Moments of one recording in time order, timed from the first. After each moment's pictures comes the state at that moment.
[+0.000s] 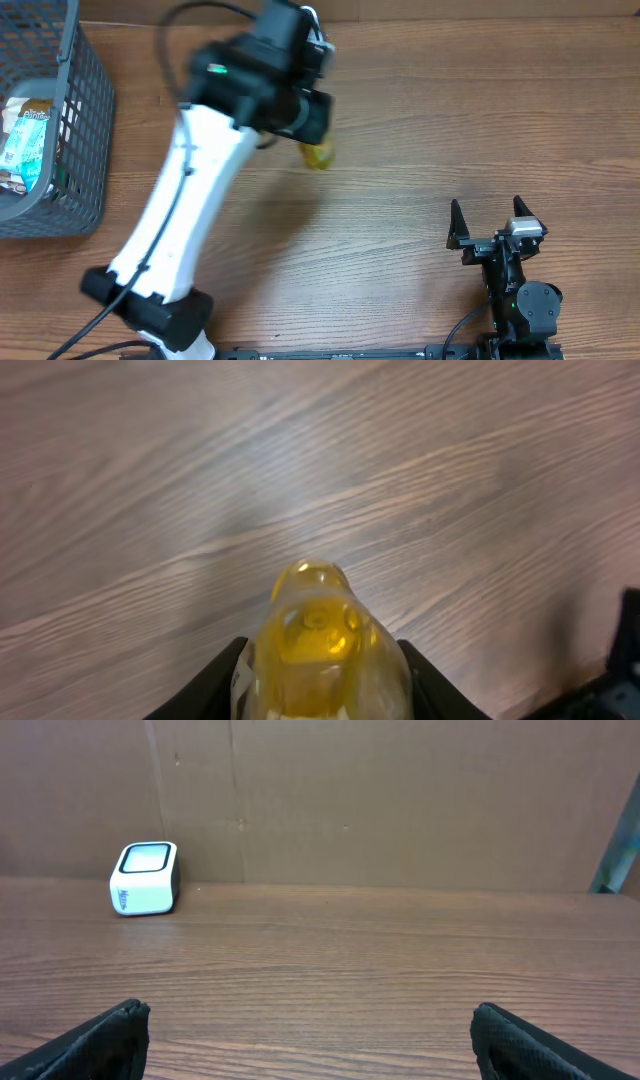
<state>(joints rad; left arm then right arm) -0.52 1.84 2.10 -1.40 0.11 -0.22 0.03 0.02 0.02 -0.03 -0.02 -0.01</state>
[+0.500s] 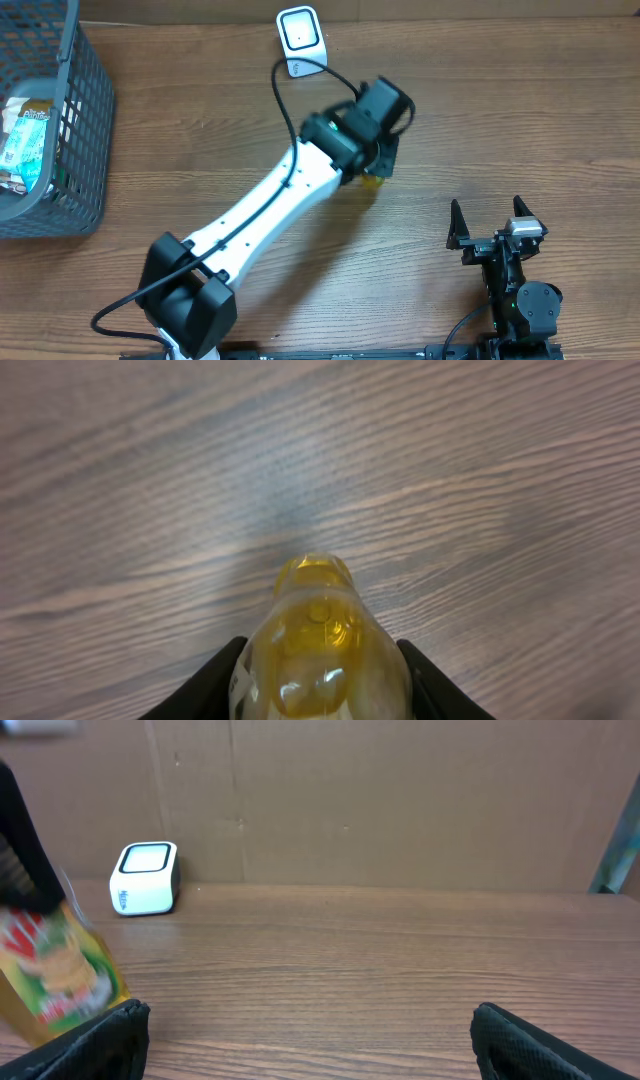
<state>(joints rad) -0.76 1.87 1.66 -0.86 -0.08 -0.51 0.03 0.02 0.02 -0.03 -0.02 -0.01</state>
